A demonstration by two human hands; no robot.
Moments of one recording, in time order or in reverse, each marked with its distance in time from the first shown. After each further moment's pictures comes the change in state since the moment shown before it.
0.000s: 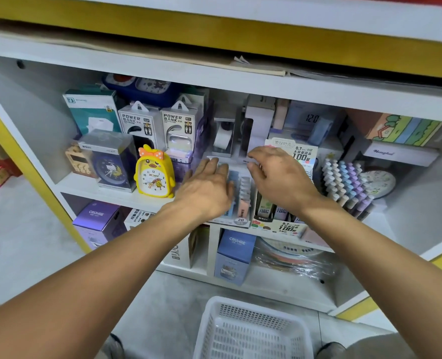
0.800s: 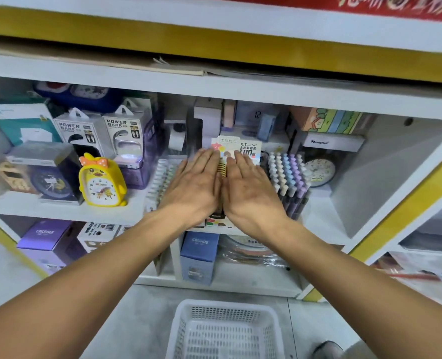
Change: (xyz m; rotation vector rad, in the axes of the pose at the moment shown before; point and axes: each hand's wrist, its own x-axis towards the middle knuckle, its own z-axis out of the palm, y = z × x) left_hand 0.009 0.063 0.016 -0.114 0.156 0.213; right_hand -0.059 0.010 -0.011 -0.040 -0.136 0.216
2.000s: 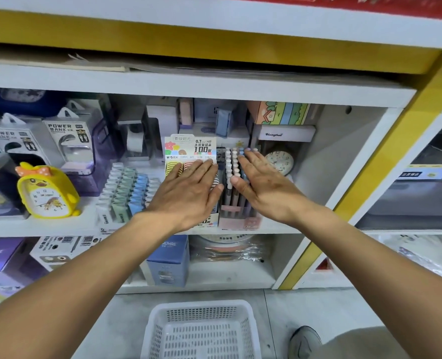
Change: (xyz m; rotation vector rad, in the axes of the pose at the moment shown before) left_hand 0.019 0.051 0.032 0.236 -0.208 0.179; right_hand -0.028 0.113 -0.043 -0.013 -0.106 0.025
